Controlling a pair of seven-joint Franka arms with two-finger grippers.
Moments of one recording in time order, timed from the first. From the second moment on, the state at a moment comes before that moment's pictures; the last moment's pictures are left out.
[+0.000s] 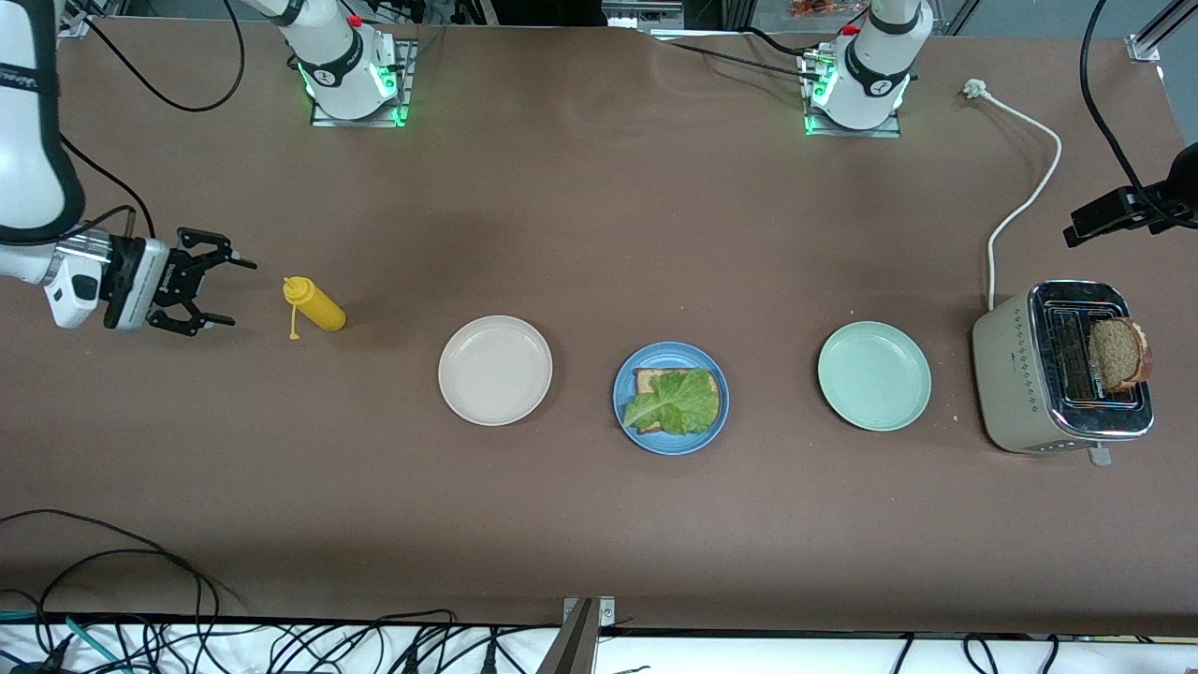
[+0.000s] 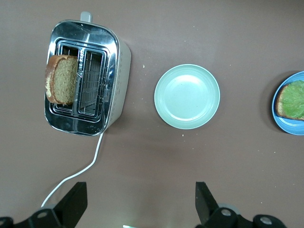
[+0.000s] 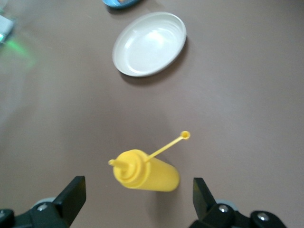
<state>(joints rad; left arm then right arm) 0.13 0.08 -0.06 -1.47 0.03 1.45 -0.11 0.29 0.26 -0.61 -2.01 0.74 1.79 -1.71</state>
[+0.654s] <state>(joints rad) 0.13 0.08 -0.06 -1.47 0.03 1.45 -0.11 0.20 0.28 -0.60 -1.99 0.81 1.63 -1.92</state>
